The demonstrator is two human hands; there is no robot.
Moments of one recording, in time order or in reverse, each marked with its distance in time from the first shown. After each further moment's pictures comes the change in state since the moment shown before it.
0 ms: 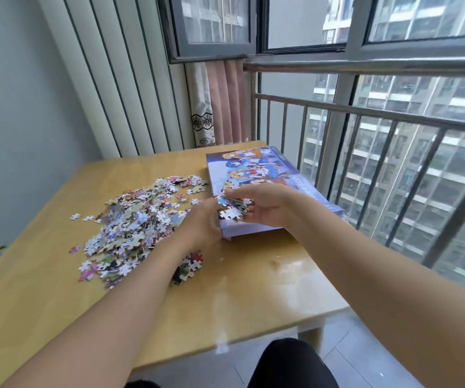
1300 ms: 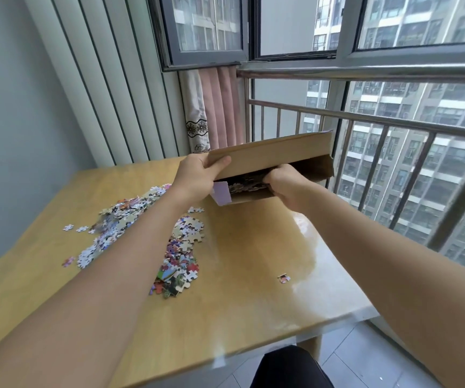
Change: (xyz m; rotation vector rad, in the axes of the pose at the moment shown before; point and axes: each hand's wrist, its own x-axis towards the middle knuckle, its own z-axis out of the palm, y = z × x) left_hand 0.050 0.058 -0.064 -0.564 0.208 -0.018; right_hand 0.025 -0.033 -0.050 -0.387 0.548 -0.204
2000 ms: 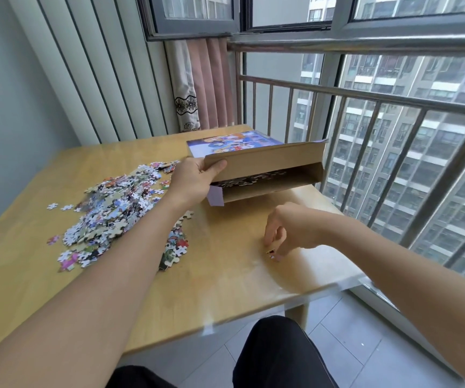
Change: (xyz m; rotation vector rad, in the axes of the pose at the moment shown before) left_hand -0.036 -0.028 0.024 0.118 0.024 -0.022; right_hand -0.059 0.094 -0.038 -1.002 -0.597 -0.505
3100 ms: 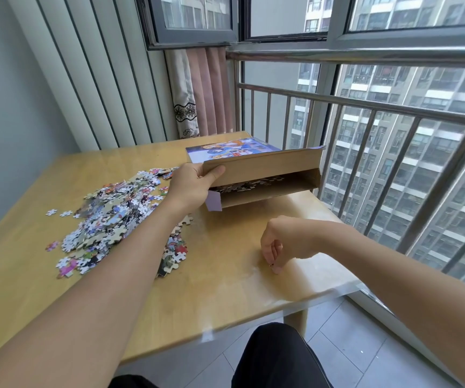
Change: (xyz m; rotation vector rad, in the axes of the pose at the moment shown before) left_hand -0.002 0.005 -0.003 -0.034 -0.010 -0.048; right_hand -0.002 -0.012 -0.002 0.015 -0.179 -0.044
